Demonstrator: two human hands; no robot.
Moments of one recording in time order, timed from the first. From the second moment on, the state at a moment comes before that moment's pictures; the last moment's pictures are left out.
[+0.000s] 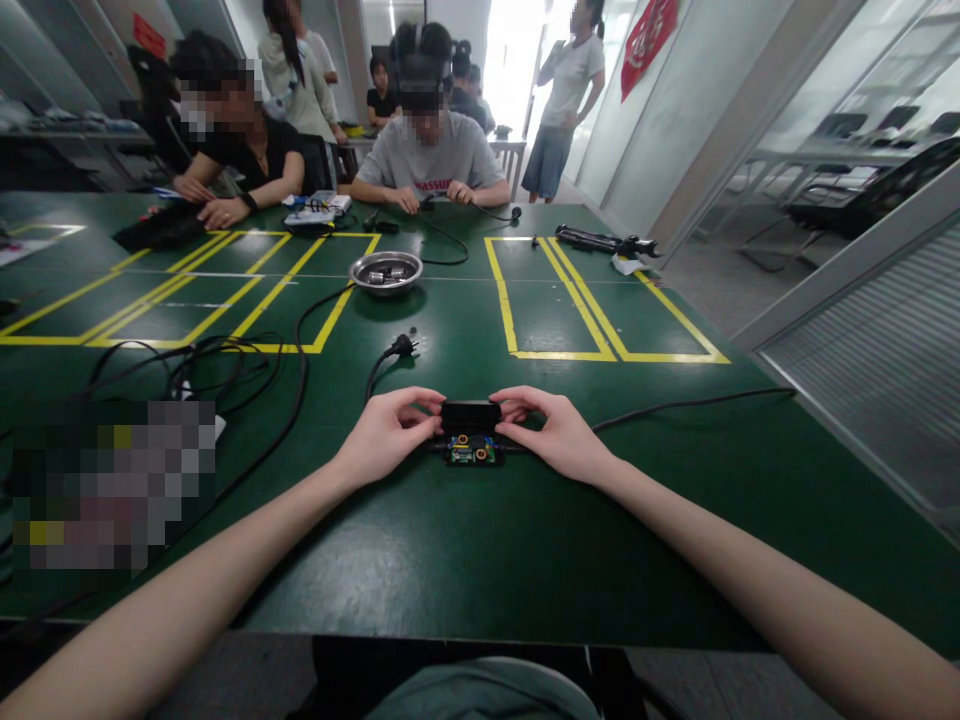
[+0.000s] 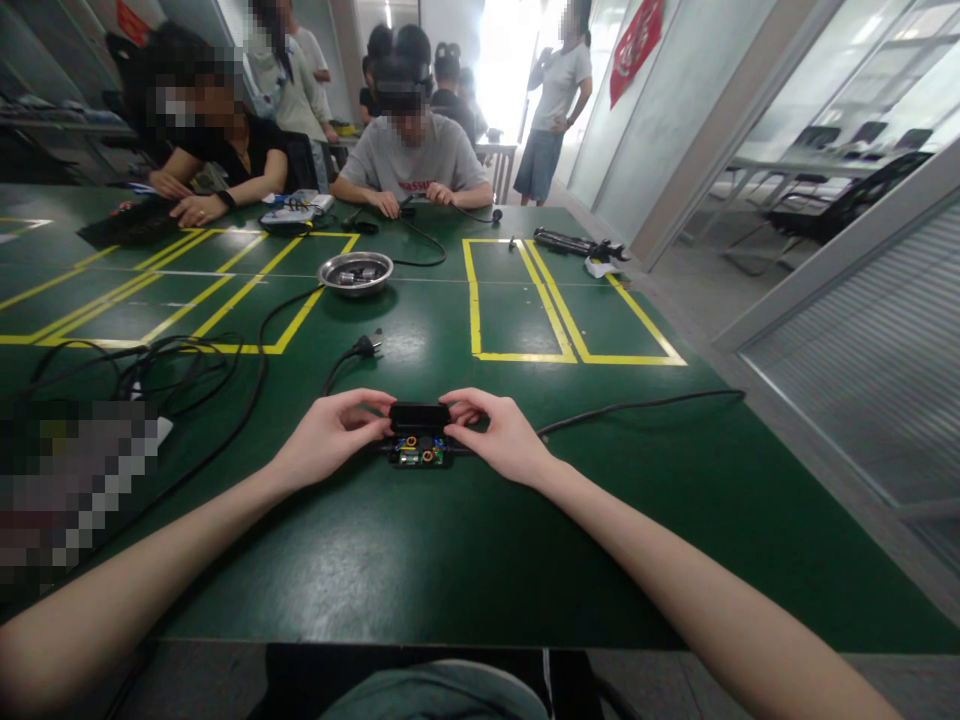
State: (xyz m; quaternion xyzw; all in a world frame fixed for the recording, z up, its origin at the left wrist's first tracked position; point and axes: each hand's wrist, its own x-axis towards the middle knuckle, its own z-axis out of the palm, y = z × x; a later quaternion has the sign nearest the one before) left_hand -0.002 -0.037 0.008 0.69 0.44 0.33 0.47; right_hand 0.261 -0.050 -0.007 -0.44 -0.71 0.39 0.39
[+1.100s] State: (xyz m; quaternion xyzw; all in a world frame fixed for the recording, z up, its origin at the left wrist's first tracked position) left_hand -0.002 -0.038 0.011 0.70 0.42 0.32 0.48; right_hand 0.263 -0.055 0.000 -0.41 -0.73 0.38 0.39
